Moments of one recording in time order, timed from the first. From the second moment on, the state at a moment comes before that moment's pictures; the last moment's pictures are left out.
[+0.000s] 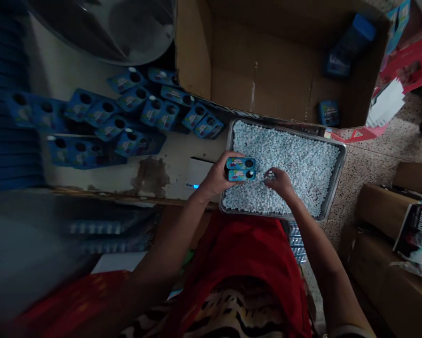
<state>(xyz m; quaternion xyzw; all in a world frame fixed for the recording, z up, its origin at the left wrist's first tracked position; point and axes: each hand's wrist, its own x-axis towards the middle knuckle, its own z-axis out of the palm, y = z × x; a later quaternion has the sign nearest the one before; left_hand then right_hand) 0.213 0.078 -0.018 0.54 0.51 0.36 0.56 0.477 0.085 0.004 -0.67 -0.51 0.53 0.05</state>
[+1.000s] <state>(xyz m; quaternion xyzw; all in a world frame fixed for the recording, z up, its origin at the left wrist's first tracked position) 0.242 0.079 -0.011 0.54 0.46 0.31 0.63 0.459 0.074 0.080 -0.64 -0.53 0.44 0.33</state>
